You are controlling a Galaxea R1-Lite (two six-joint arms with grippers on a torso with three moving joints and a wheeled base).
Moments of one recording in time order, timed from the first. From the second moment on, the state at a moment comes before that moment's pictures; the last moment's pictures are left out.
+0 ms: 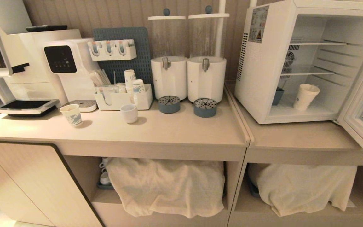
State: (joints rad) left arm 0.01 0.00 0.00 -0.04 0.00 -0.01; right arm 0.00 0.00 -0.06 0.15 0.01 -0.03
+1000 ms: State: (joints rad) left arm 0.01 0.00 0.00 -0.04 0.00 -0.01; right arm 0.00 0.00 -0.06 0.15 0.00 -0.03
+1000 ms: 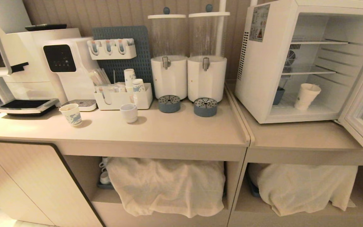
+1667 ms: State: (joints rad) left arm 0.01 0.00 0.00 -0.04 0.00 -0.01; right arm 0.00 0.00 -0.06 0.15 0.00 -0.02
